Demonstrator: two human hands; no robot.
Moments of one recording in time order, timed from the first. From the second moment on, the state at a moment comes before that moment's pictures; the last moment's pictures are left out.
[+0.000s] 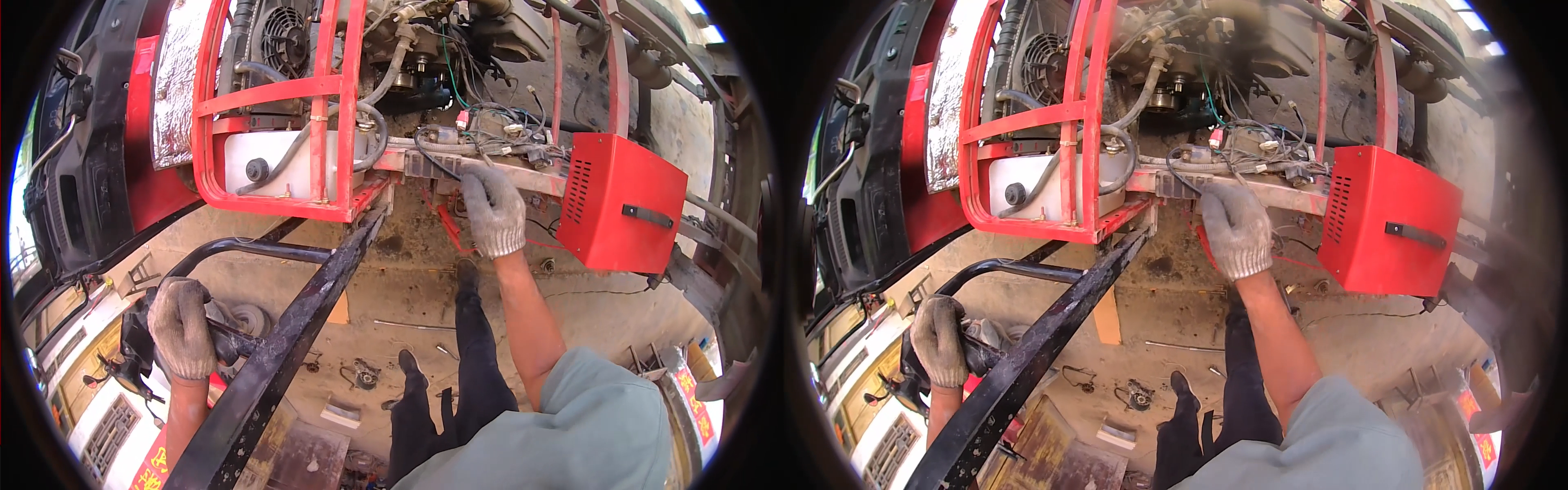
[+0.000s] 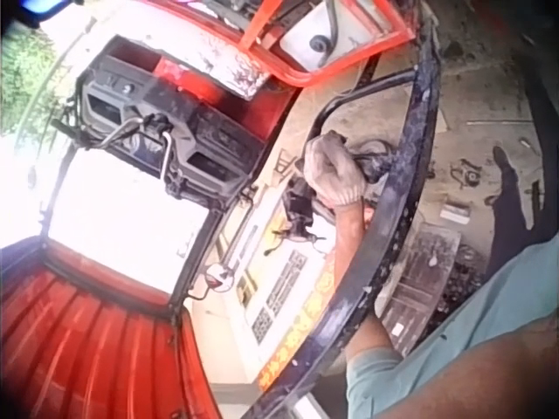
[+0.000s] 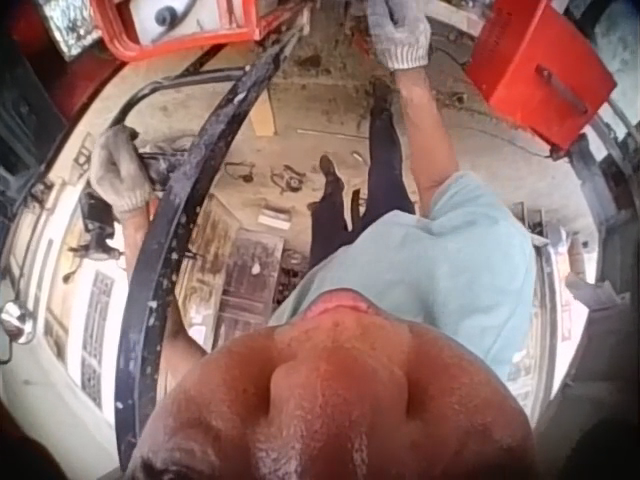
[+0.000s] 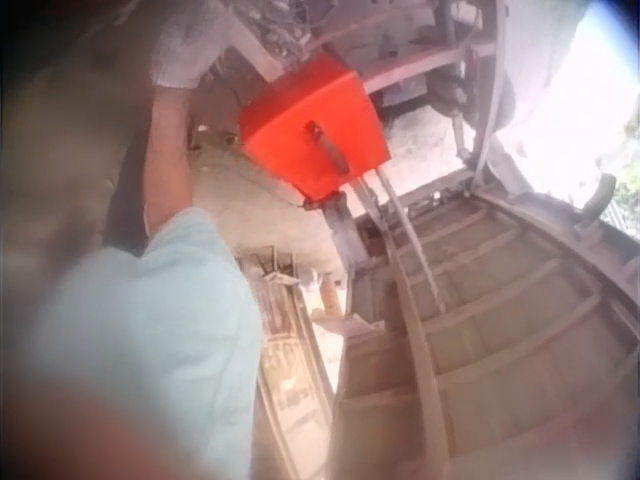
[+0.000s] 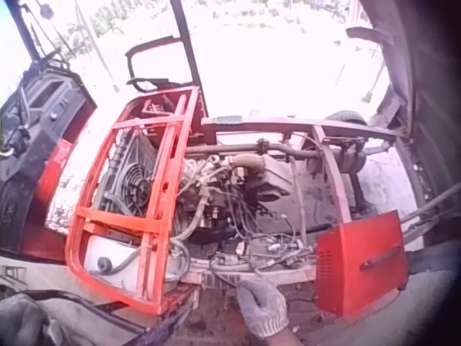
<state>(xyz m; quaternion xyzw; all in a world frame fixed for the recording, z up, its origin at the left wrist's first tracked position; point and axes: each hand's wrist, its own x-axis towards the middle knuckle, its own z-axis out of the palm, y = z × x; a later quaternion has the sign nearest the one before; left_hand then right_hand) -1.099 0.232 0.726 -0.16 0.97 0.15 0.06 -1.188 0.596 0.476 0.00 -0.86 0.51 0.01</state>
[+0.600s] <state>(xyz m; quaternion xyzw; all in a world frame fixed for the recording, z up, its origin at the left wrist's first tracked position) -1.090 0.204 0.698 -0.17 0.96 0.21 -0.06 -0.973 0.569 0.506 0.16 -0.77 0.45 -0.42</state>
